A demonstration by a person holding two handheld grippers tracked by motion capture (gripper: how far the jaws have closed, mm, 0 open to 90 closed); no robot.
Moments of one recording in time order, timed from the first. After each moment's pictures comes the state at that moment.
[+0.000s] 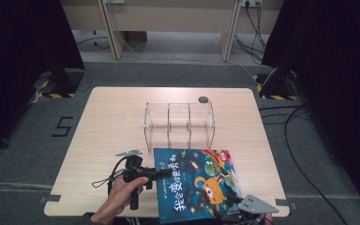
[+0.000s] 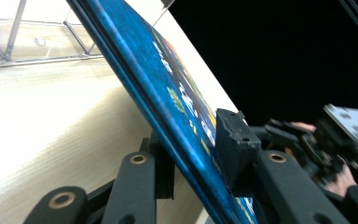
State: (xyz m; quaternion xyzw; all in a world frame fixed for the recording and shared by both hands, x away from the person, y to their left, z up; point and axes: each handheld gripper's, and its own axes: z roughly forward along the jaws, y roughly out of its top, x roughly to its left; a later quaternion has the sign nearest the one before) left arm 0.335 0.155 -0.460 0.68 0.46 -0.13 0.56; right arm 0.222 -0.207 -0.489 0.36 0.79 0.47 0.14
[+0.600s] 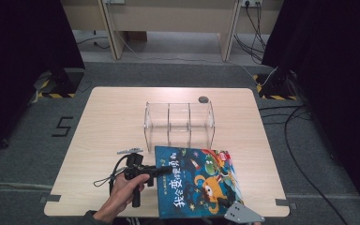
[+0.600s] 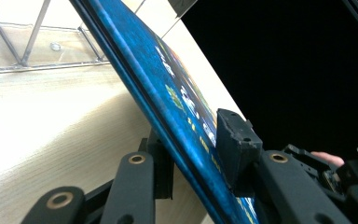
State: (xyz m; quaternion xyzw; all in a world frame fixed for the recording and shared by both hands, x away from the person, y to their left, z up) left arm 0.341 0.154 -0.462 0.67 0.47 -0.13 0.55; right arm 0.208 -0.177 -0.493 0.32 0.81 0.45 0.17
